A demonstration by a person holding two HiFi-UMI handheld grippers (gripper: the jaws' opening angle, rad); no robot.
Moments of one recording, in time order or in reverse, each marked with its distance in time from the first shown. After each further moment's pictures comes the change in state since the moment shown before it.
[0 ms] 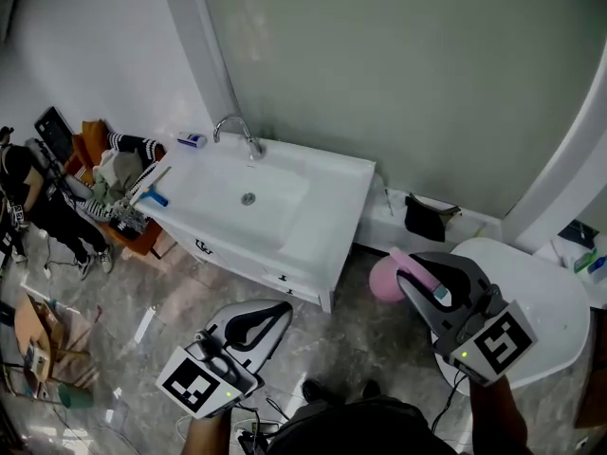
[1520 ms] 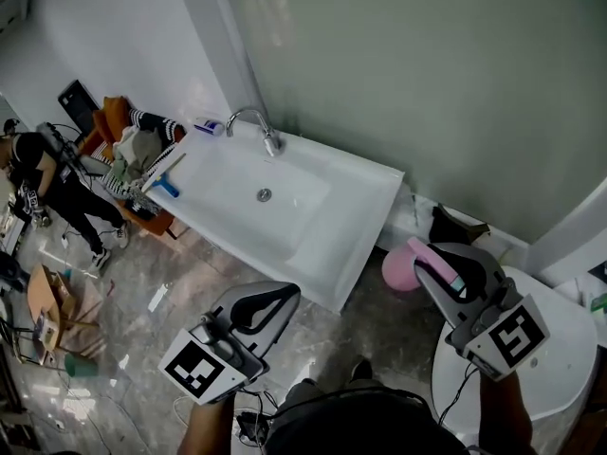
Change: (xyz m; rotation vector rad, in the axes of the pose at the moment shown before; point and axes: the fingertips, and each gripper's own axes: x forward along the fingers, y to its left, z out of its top) left arm 0.101 0.083 -0.007 -0.012 0.064 0.113; right arm 0.069 -0.122 -0.041 0.037 0.005 0.105
